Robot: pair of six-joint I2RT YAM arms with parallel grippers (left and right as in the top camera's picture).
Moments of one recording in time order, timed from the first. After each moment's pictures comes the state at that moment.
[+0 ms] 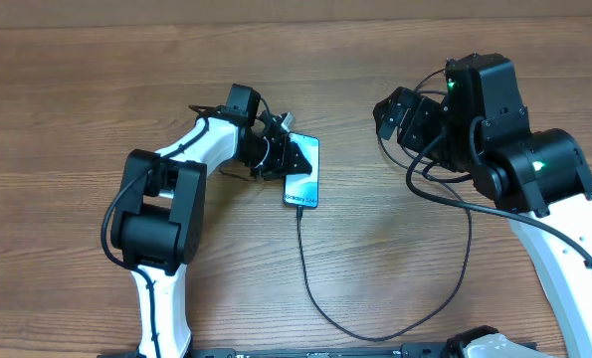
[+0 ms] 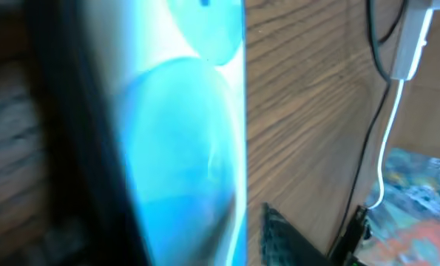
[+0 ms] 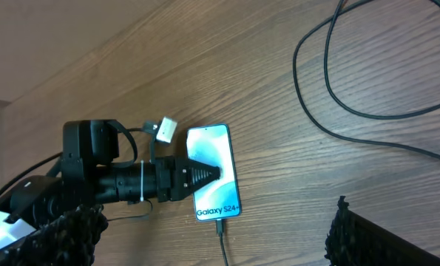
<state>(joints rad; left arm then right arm) -0.26 2.19 1.42 -0.61 0.80 -0.23 0.33 1.36 1.58 -1.08 -0.05 0.70</state>
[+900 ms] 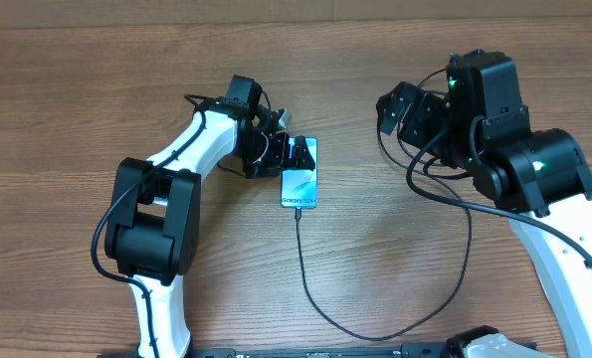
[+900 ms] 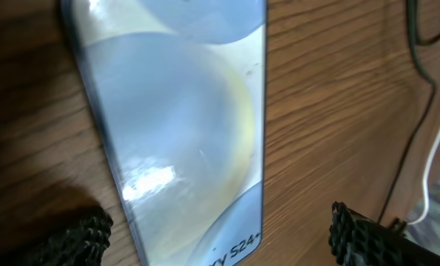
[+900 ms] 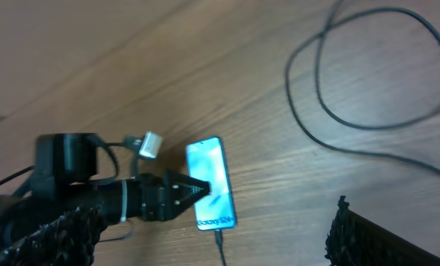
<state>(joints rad) -0.27 2.13 1.47 -0.76 0.61 -0.23 0.32 1.36 1.58 -1.08 0.00 0.71</state>
